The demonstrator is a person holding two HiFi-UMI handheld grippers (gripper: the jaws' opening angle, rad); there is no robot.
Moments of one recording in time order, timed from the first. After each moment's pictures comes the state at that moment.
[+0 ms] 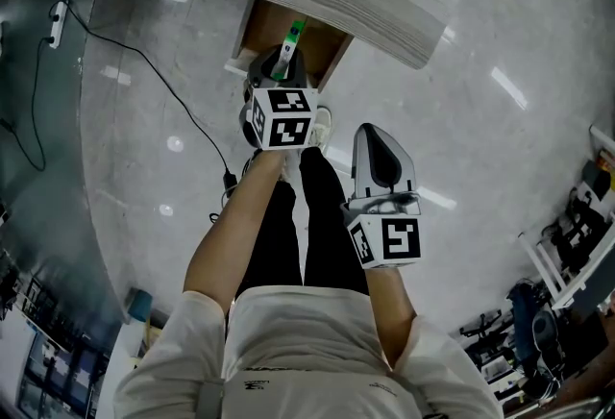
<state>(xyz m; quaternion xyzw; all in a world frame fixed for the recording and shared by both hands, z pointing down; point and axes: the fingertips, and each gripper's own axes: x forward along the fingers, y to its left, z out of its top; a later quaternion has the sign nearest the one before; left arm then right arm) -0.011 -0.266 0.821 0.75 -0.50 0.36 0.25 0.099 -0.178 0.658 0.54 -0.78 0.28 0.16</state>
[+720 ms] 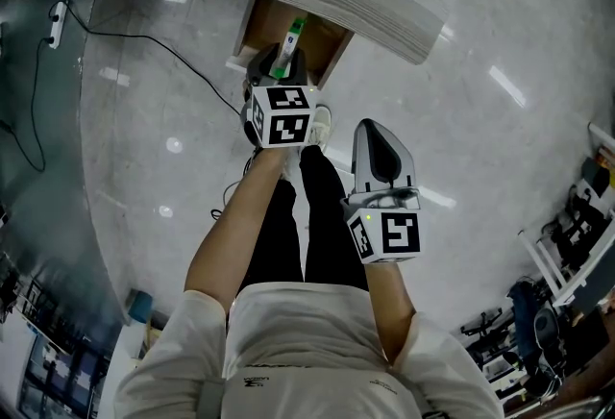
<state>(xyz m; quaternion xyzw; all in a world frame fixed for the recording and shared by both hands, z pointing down) -0.013 -0.262 0.816 0.75 -0.51 0.35 0.26 0.097 -0.175 0.656 0.55 -0.77 0.27 0.16</state>
